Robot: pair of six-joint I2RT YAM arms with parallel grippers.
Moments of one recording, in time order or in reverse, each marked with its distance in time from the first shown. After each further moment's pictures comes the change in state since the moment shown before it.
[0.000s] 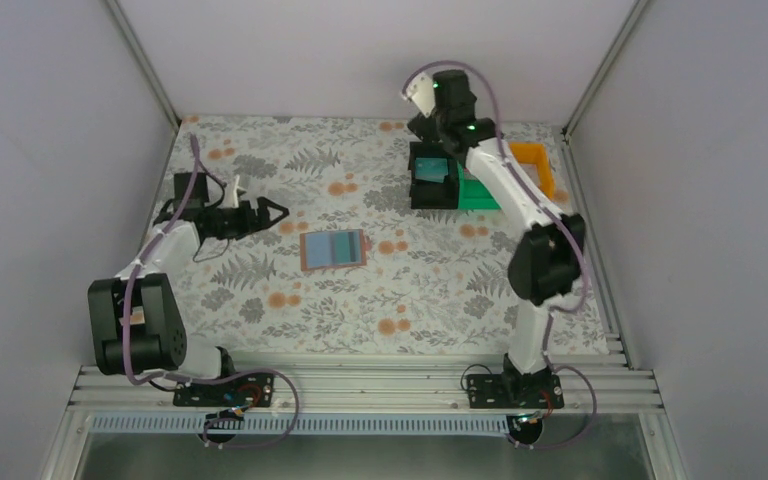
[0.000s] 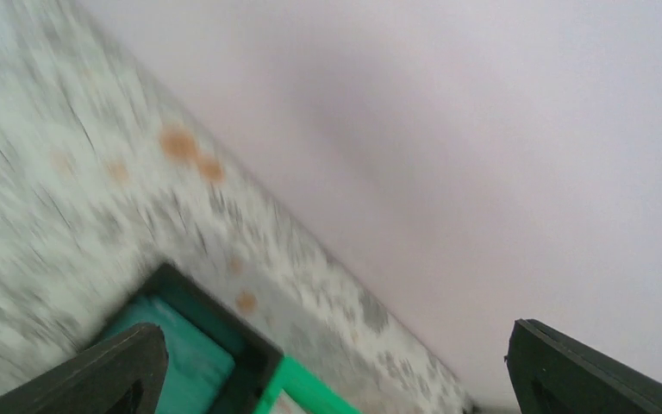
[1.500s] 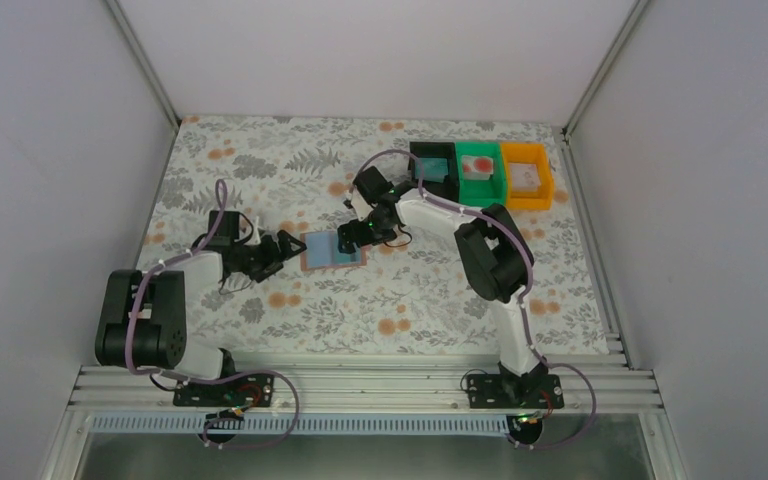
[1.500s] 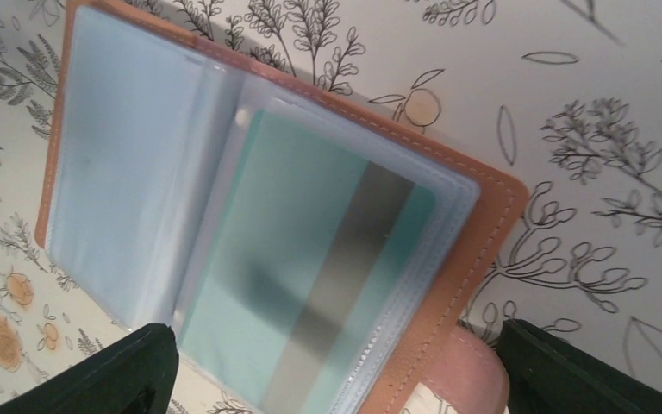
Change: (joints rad) left arm -0.162 0.016 -0.355 0.308 -0.182 -0.396; right arm 0.306 0.110 -0.317 -0.216 -0.665 0.973
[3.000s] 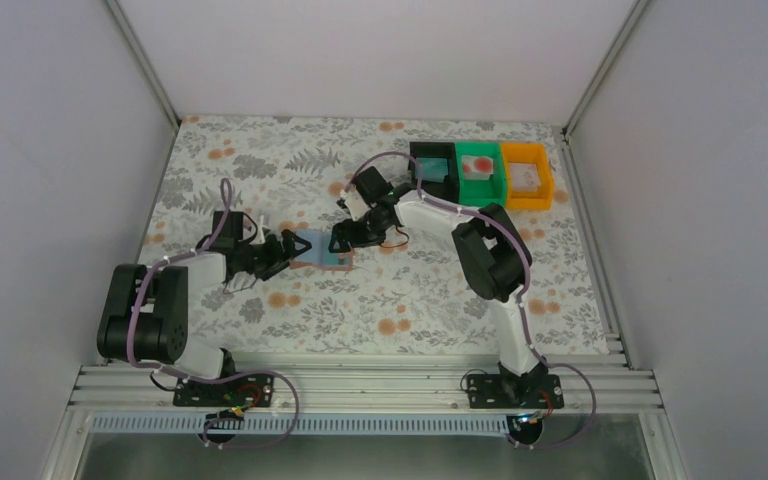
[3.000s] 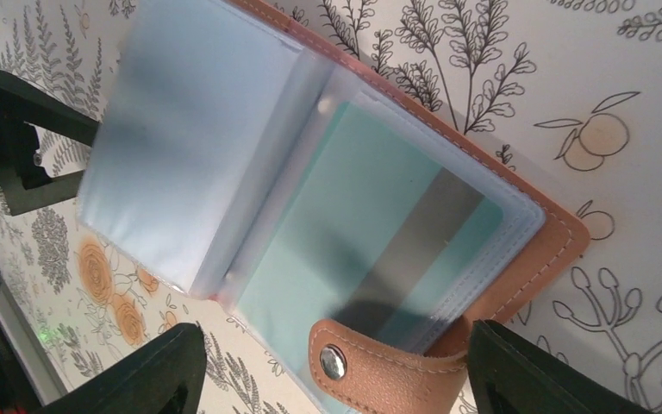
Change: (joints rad) left arm -0.027 0.034 -0.014 0.102 0.046 -0.026; right arm 0.002 0.013 -0.006 0.081 -0.204 0.037
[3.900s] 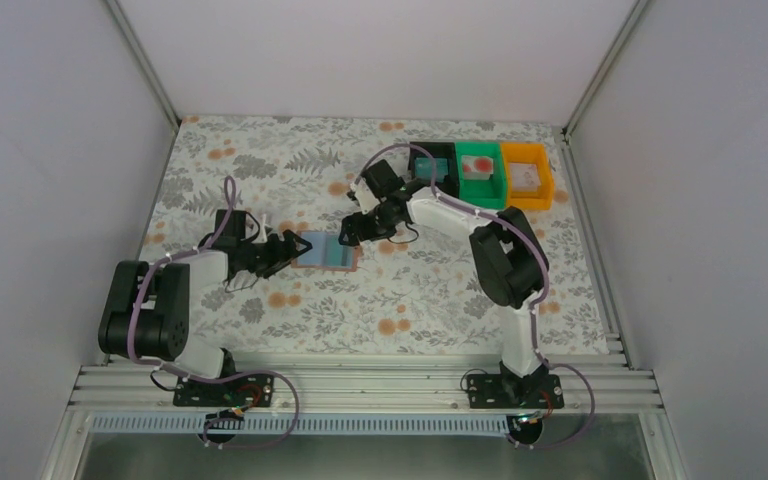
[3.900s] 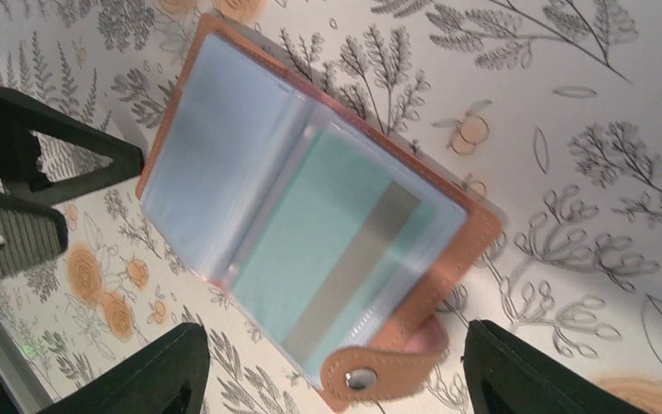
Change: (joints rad) left arm -0.010 0.018 0.011 0.010 -0.029 0.034; right arm -0.027 -0.091 -0.040 -0.020 0.082 -0.004
